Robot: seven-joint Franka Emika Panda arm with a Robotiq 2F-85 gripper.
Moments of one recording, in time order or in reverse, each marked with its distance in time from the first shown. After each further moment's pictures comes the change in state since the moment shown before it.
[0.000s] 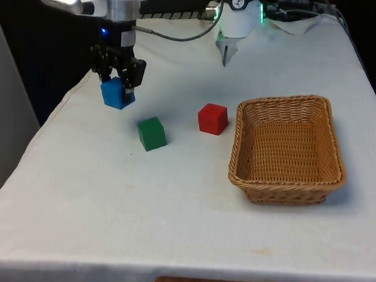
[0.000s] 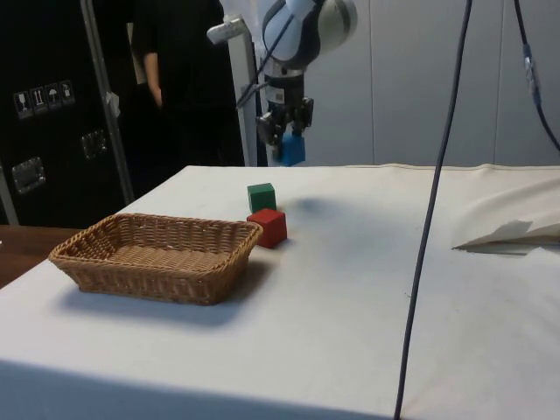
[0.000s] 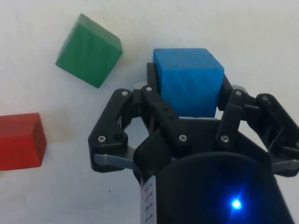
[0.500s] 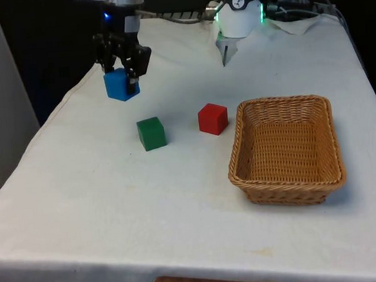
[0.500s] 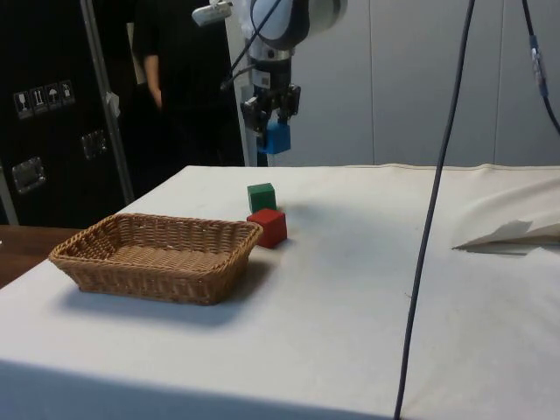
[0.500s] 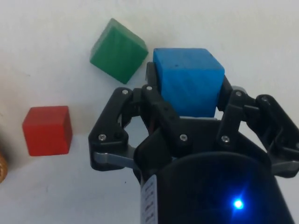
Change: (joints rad) arm 0.005 -0.048 0.030 0.033 0.001 -0.052 0.021
